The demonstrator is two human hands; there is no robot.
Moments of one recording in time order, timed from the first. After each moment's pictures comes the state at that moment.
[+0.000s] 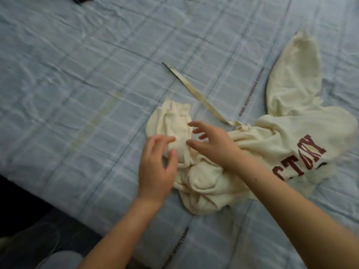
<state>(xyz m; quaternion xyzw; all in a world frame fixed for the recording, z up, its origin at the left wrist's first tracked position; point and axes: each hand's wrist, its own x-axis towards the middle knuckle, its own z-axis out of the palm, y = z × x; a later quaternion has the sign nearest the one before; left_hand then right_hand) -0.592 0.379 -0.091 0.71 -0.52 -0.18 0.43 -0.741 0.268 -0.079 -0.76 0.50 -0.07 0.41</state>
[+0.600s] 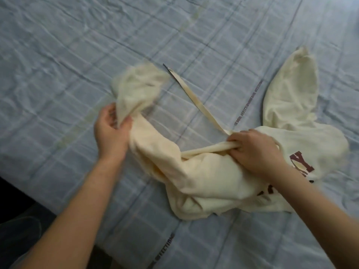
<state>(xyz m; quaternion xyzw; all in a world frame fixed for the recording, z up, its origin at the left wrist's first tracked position) -0.517 0.318 -0.085 0.75 -0.23 -0.27 0.56 -0.822 0.237 -0.051 -0.85 0.51 0.05 0.12</state>
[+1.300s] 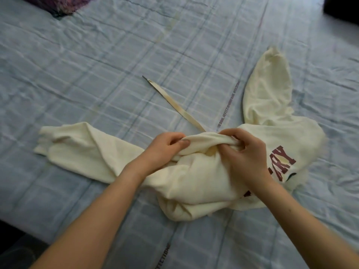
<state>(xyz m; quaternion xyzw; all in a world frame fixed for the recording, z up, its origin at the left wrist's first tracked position) -0.608 0.279 -0.080 0.59 -0.58 -0.50 0.26 -0.822 0.272 -0.035 -0.68 0.59 -0.33 0.28</state>
